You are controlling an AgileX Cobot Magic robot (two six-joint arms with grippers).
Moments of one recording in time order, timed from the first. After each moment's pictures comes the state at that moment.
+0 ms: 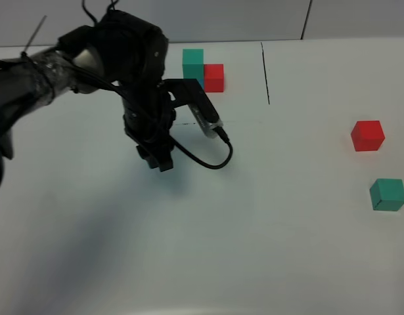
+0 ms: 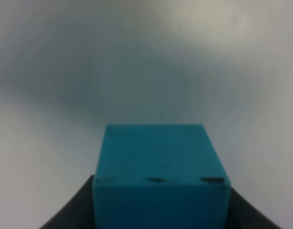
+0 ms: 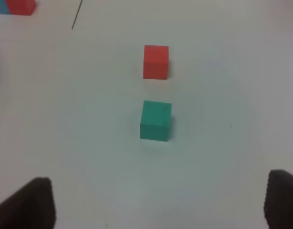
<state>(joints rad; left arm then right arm) -0.55 2.18 -1.71 0.09 1.10 0.60 0.04 -0.01 -0.50 0.02 1.08 -0.04</state>
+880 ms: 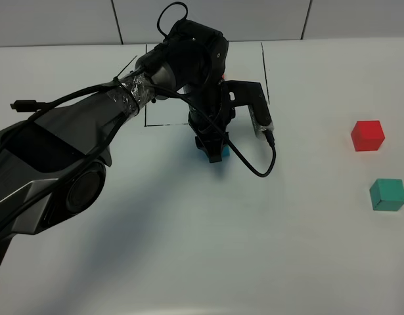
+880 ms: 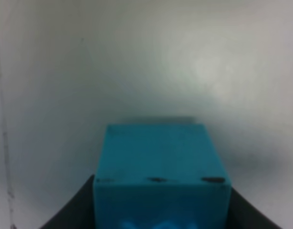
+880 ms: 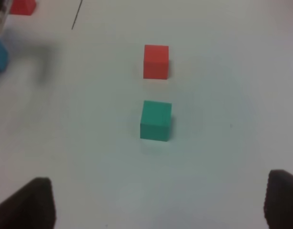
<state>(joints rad) -0.61 2.55 -2.26 -0.03 1.20 0.84 0.04 -0.01 -0.50 0.02 1.08 -0.04</state>
